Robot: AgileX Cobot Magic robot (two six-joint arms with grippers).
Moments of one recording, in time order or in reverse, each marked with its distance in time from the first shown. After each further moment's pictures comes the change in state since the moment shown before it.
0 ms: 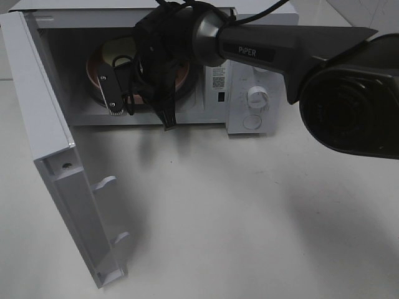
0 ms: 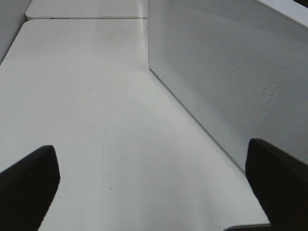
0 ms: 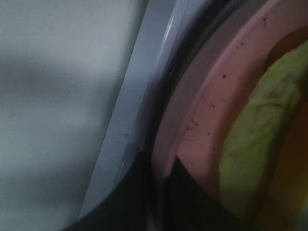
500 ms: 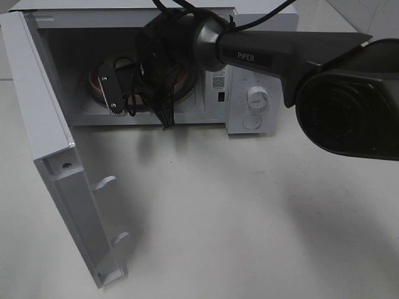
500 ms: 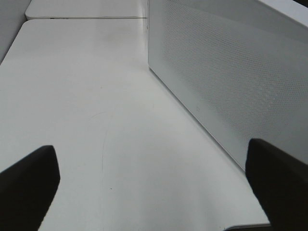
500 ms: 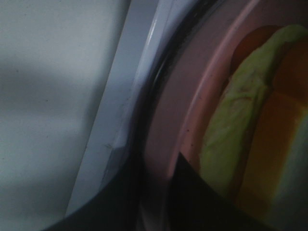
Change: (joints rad) left arm 0.000 0.000 0.000 0.000 0.000 0.000; right arm -0.009 0.020 -0.002 -0.004 -0.060 0.001
